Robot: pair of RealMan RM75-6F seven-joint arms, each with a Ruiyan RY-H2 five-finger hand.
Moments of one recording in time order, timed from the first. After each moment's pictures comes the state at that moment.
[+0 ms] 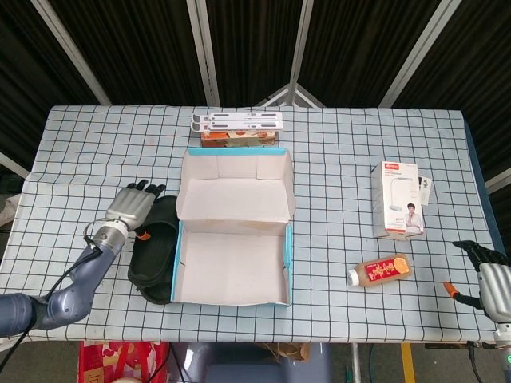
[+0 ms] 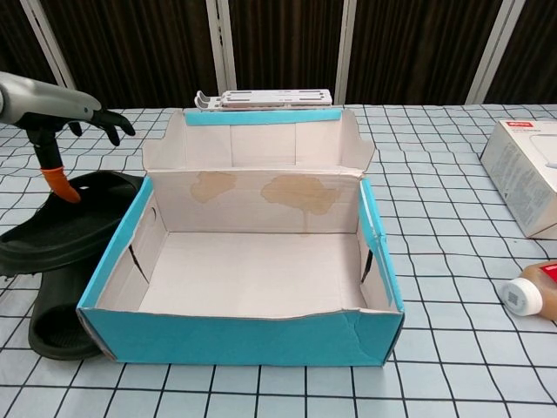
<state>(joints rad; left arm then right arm) -1.02 -1.19 -0.07 -1.77 0.37 0.88 0.78 0.07 -1.06 0.07 -1.56 -1.42 1.39 0.14</state>
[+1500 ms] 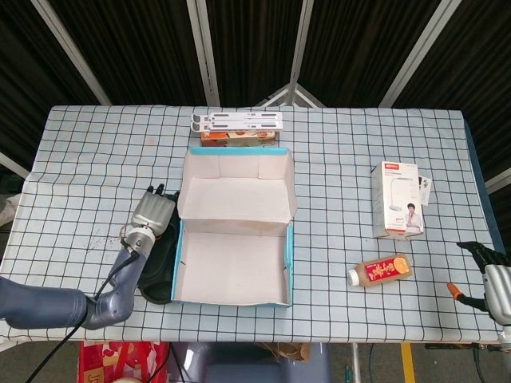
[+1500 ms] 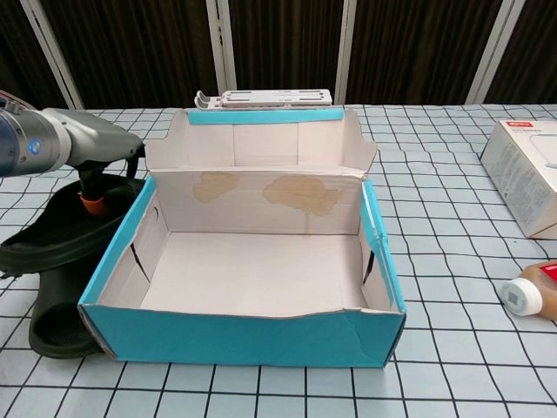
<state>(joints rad) -1.16 -1.43 0.03 -1.65 0.24 1.08 1.02 0.06 -1.05 0.07 -1.56 -1.43 1.41 0.17</state>
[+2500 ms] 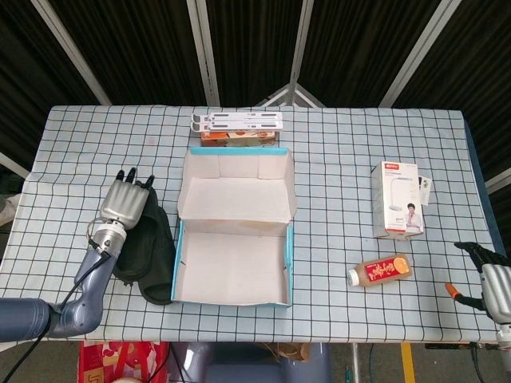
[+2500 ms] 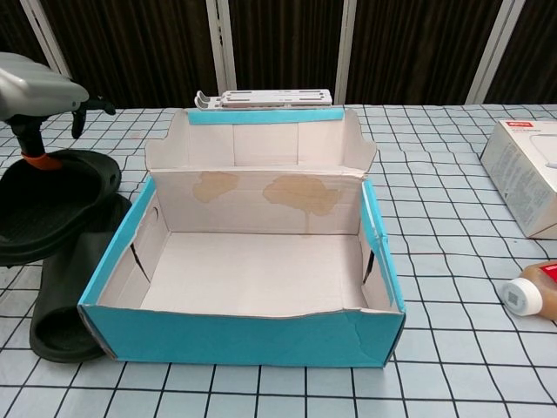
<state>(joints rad) -1.06 -1.26 0.04 -1.79 0.44 1.20 1.01 0.07 -1.05 0.07 -1.56 -1.41 1.38 0.18</state>
